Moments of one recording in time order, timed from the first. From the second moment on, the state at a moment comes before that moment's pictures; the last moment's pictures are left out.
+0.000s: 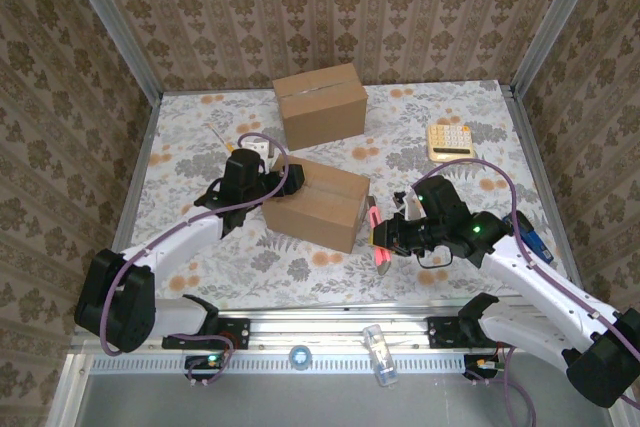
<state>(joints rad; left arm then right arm) -0.52 1.30 0.73 0.01 0.07 -0.45 0.57 0.94 0.74 -0.64 -0.55 0.89</state>
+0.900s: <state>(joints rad) -0.52 1.31 0.73 0.03 0.07 -0.45 0.58 0.92 0.74 -0.64 -0.55 0.90</state>
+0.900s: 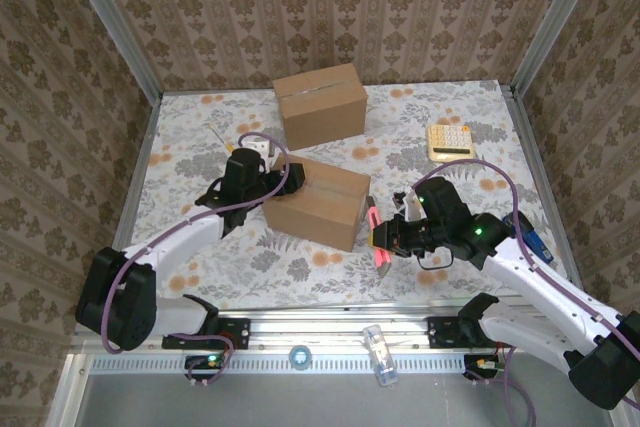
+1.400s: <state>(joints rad) -0.52 1.31 0.73 0.03 0.07 -0.45 0.59 0.94 0.75 -0.60 -0.55 0.91</state>
